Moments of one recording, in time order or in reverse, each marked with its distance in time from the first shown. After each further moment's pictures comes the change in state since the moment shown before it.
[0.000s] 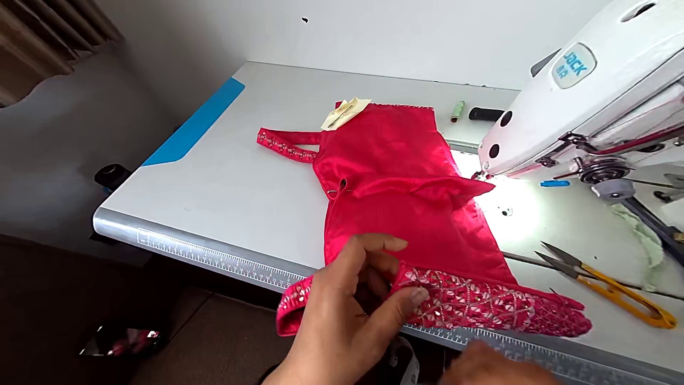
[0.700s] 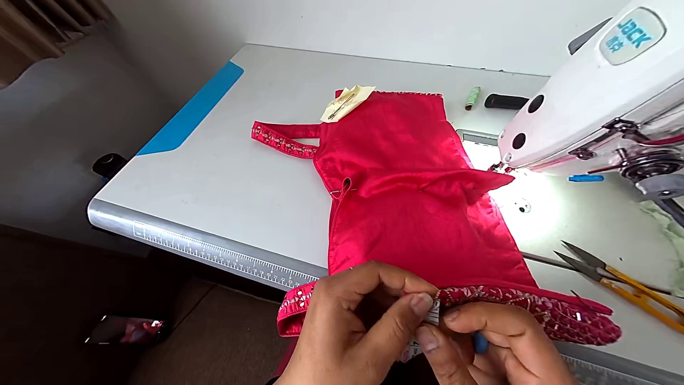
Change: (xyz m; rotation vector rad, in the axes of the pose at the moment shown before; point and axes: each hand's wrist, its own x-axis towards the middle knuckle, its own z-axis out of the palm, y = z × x) left_hand -0.008 0.008 -0.002 -0.223 -0.042 -0.084; right_hand 0.018 0.029 0.023 -0.094 0.267 0.038
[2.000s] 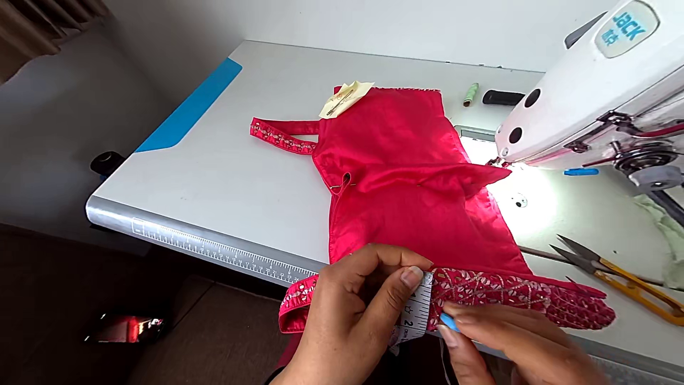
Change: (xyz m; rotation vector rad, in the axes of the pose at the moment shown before) left_hand 0.004 -0.007 0.006 0.047 0.074 0.002; right_hand 0.002 -0.001 -0.021 -0.311 -0.057 -0.296
